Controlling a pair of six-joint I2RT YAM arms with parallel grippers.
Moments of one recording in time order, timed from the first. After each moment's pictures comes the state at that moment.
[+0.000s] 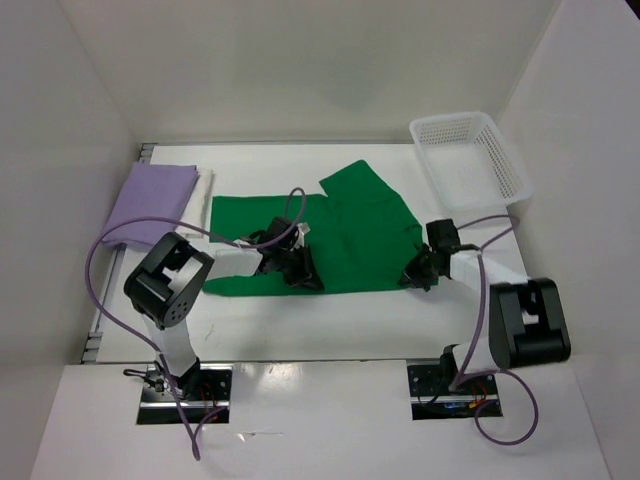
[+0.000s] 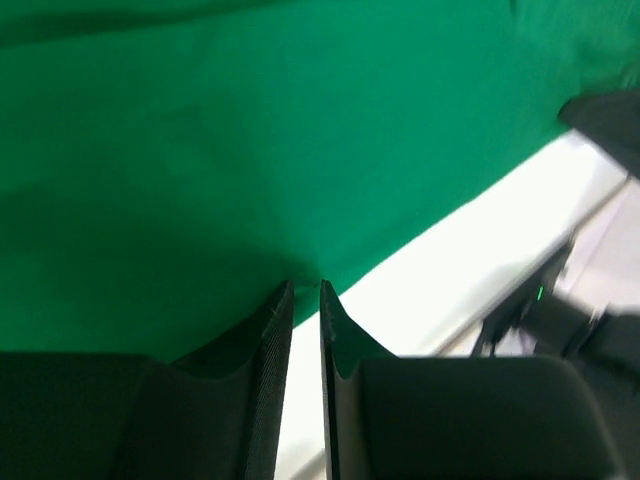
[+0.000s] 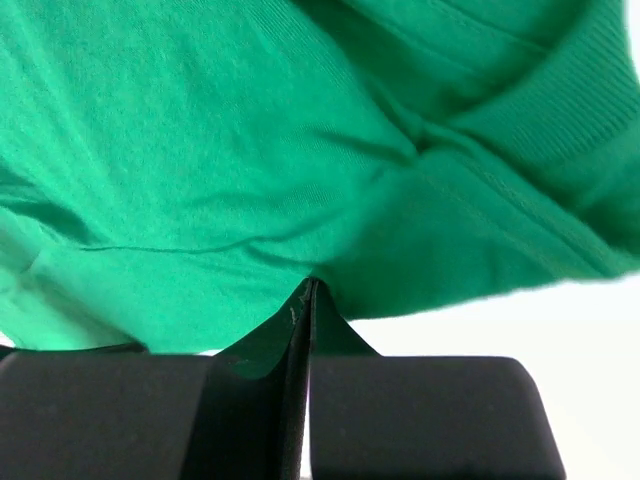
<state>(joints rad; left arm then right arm) -0.57 1.81 0.91 -0.05 0.45 -0.80 0.11 1.44 0.65 -0.36 -0.18 0.89</state>
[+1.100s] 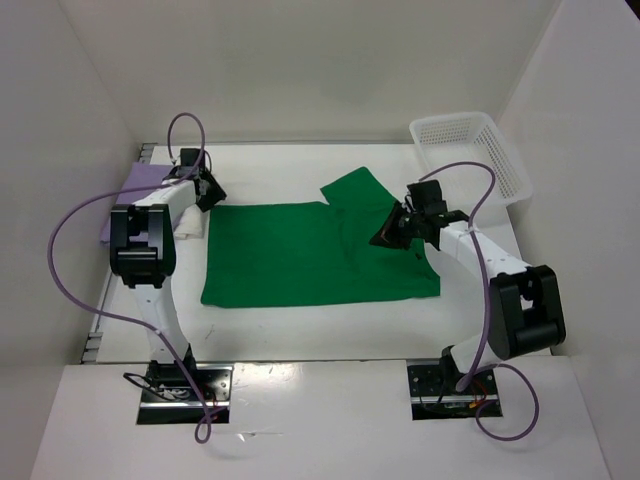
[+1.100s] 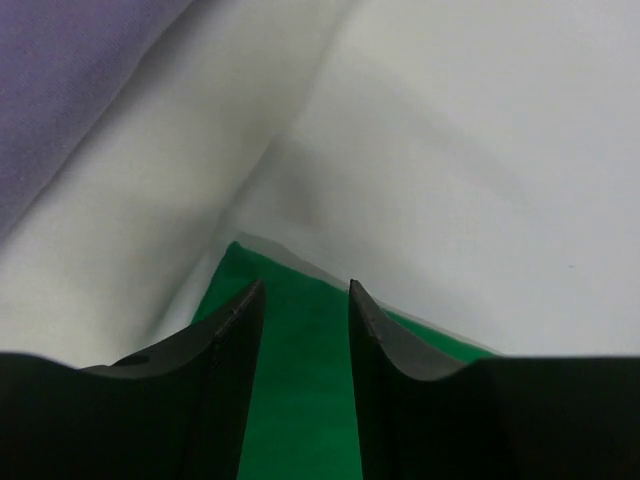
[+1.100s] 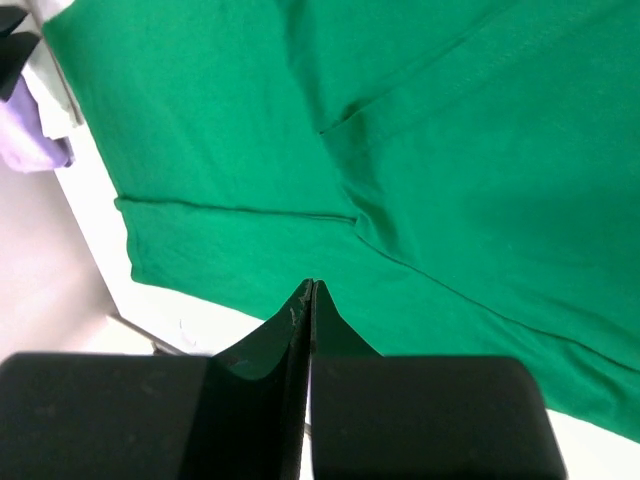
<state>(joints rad) 0.04 2.04 1.45 -0.28 -0.06 -0.63 0.23 1.46 0.94 -0.37 -0.37 0.74</state>
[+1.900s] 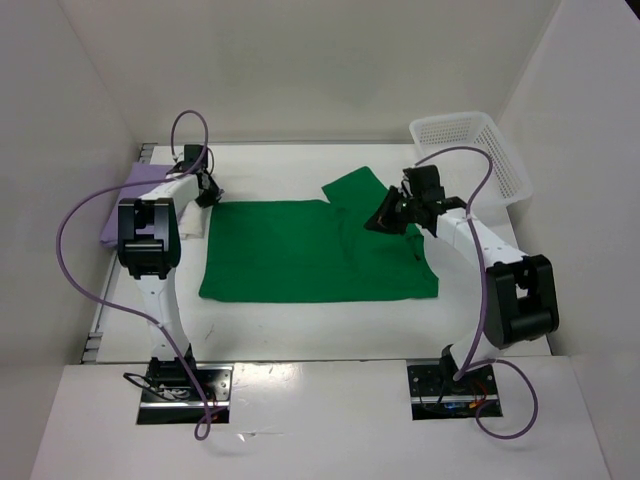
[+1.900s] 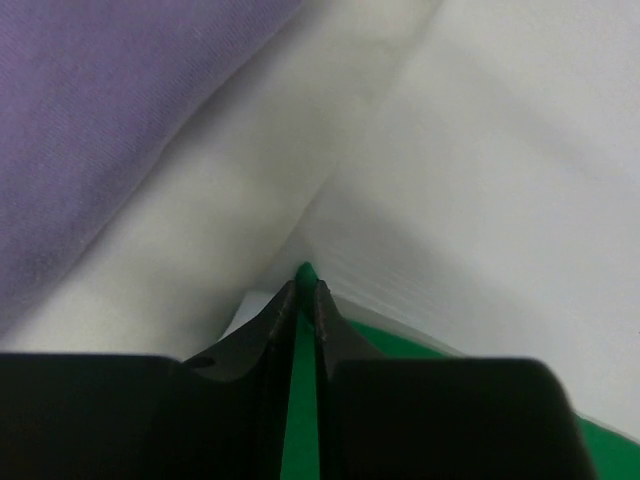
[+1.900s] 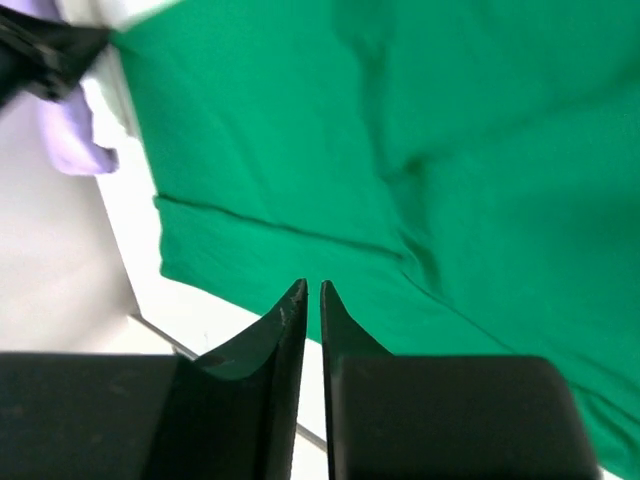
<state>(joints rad) 0.04 2.17 1.60 -0.37 -0.15 -0.58 0.23 1.53 1.06 -0.36 -0.41 0.72</state>
